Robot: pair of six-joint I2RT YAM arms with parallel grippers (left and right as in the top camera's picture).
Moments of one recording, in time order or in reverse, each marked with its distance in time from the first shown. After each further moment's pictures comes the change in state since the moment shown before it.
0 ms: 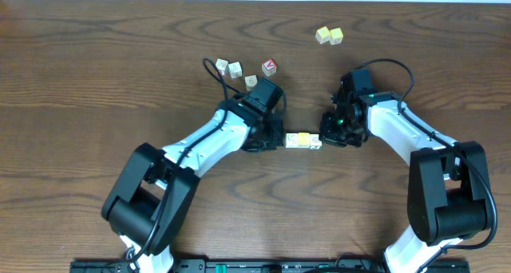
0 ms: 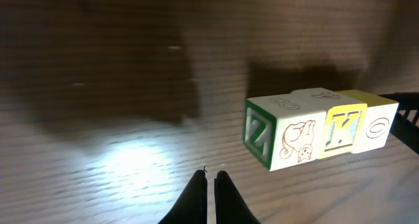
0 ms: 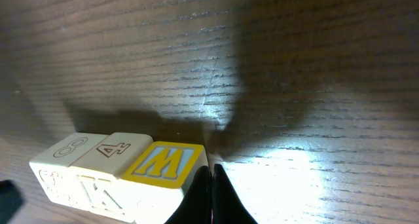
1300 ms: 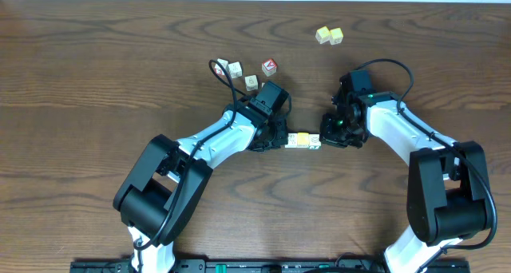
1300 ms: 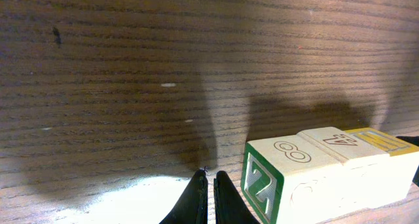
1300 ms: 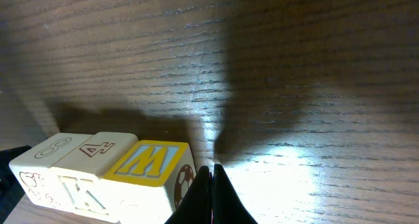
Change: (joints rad) left arm -0.016 0.067 0.000 0.096 -0.041 -0.055; right arm 0.005 0.000 -0.001 -0.012 0.031 0.000
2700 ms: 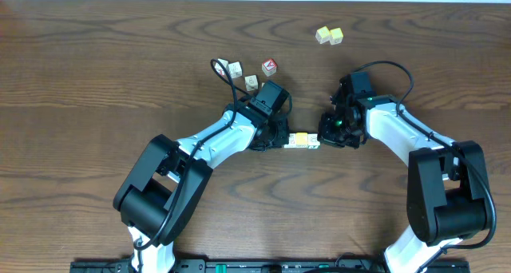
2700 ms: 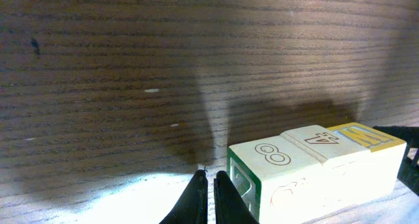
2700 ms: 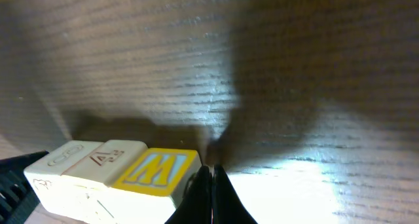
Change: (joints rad) left arm 0.000 0.000 0.000 0.018 0.018 0.027; right arm 0.000 0.000 -0.027 0.062 -0.042 0.024
